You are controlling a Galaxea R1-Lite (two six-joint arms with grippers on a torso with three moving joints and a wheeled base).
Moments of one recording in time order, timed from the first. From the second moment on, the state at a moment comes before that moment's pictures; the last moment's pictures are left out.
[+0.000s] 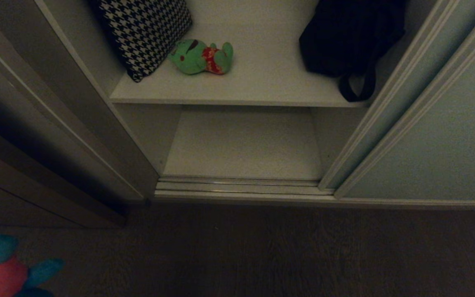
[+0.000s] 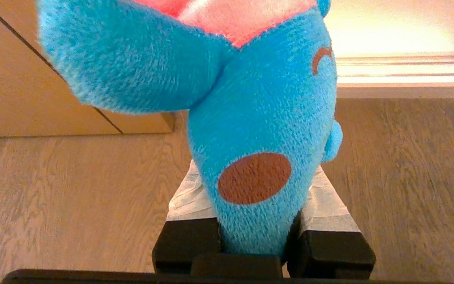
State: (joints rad) left arm 0.01 0.00 0.00 0.00 -0.02 0.08; right arm 0.01 0.00 0.00 -0.01 0.00 -0.01
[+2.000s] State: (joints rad) left arm 0.01 0.00 0.00 0.00 -0.01 0.05; right arm 0.01 0.00 0.00 -0.01 0.00 -0.01
